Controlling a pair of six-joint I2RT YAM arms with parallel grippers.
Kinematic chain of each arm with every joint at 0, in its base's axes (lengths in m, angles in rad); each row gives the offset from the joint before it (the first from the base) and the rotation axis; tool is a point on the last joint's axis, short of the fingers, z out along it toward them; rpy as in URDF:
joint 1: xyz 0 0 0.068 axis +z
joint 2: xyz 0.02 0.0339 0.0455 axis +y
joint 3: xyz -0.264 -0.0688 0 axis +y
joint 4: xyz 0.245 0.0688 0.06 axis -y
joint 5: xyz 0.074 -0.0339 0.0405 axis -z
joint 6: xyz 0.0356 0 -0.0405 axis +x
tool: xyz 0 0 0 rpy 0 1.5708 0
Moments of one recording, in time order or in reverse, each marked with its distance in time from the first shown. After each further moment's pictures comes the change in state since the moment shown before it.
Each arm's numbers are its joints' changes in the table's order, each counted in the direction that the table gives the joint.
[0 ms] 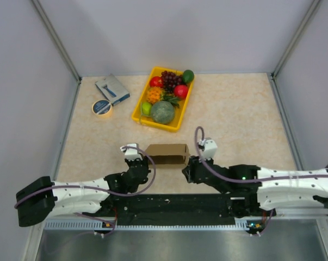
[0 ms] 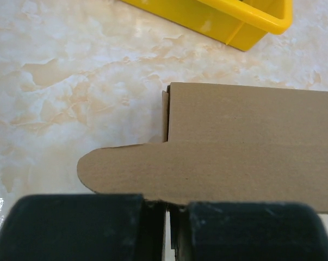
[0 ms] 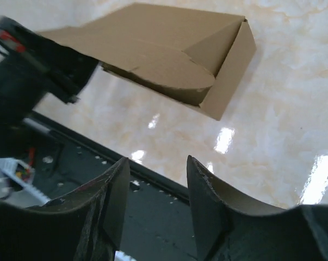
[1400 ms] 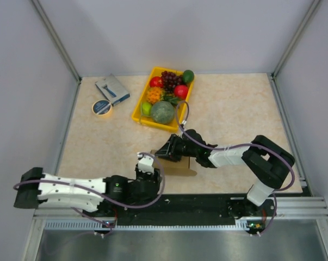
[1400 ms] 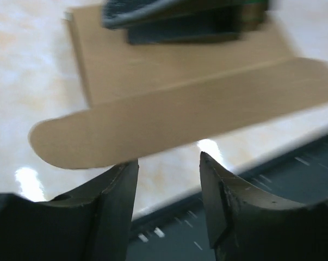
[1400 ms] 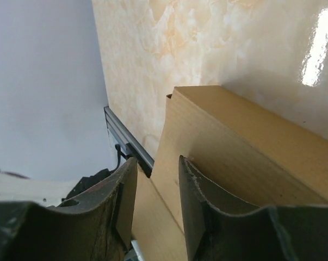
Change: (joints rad) left arm -0.360 0.040 -0.296 -0.667 0.030 -0.197; right arm -0.544 0.635 0.059 1.007 -0.908 0.320
